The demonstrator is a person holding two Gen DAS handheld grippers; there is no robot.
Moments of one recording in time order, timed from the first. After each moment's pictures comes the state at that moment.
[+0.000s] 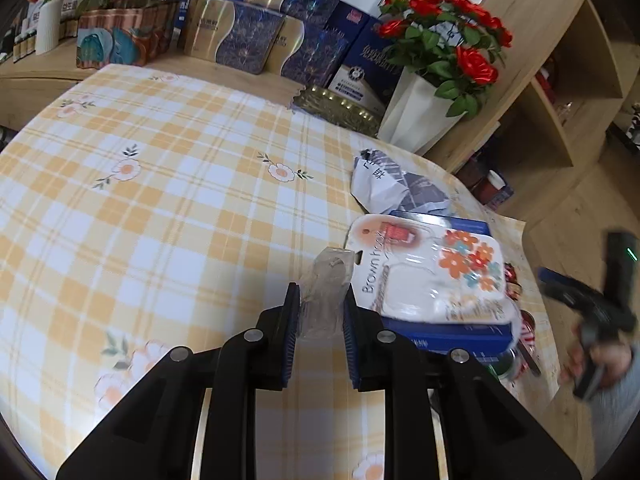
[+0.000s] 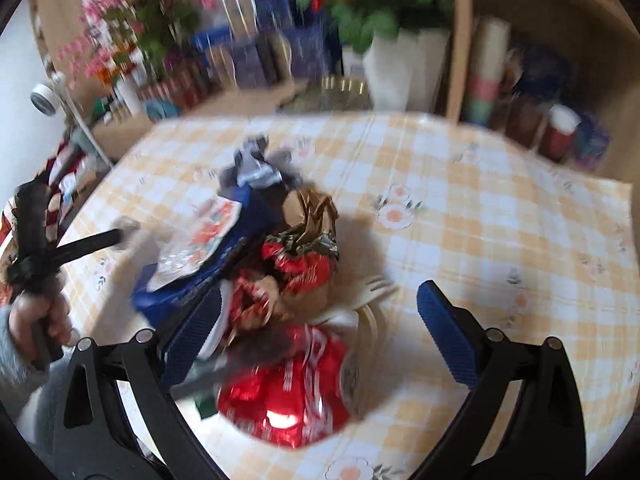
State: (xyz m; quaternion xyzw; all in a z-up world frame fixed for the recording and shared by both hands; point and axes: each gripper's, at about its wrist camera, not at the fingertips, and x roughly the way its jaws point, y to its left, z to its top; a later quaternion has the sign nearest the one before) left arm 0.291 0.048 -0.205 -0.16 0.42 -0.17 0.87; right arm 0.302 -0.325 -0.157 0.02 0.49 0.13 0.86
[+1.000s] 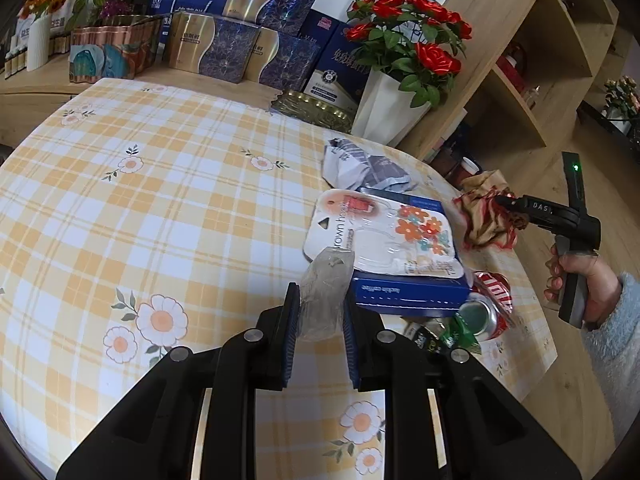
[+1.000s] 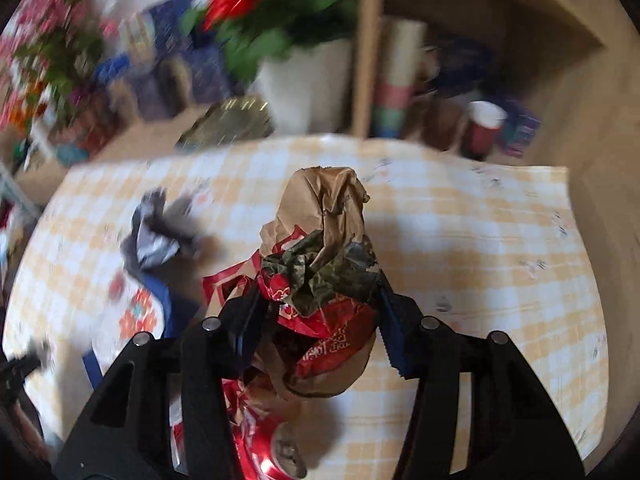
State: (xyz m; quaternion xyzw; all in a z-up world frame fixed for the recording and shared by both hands) left arm 0.242 0.046 -0.191 -0.14 0.41 -0.21 0.88; right arm 0.318 -0.366 -0.134 0.04 0.42 -0.05 0.90
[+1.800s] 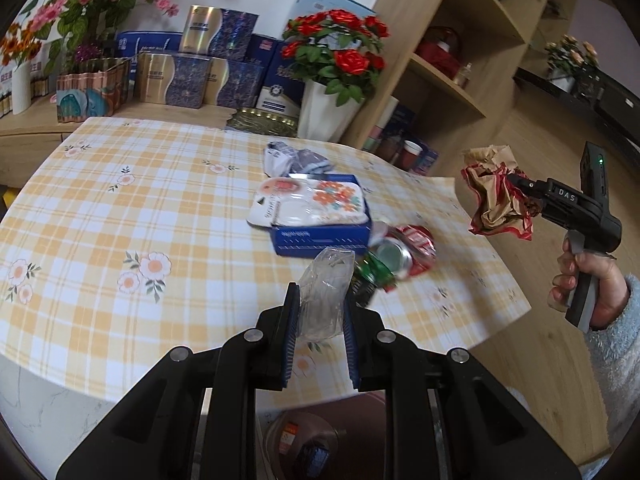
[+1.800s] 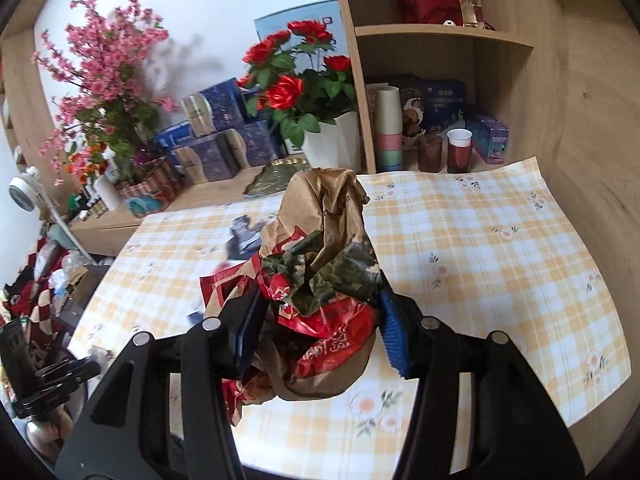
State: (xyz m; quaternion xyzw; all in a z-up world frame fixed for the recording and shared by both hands) left arm 0.118 0.034 -0.131 -0.09 0.37 -0.26 0.89; right arm 0.117 -0.347 -0.058 0.11 0.33 0.02 0.94
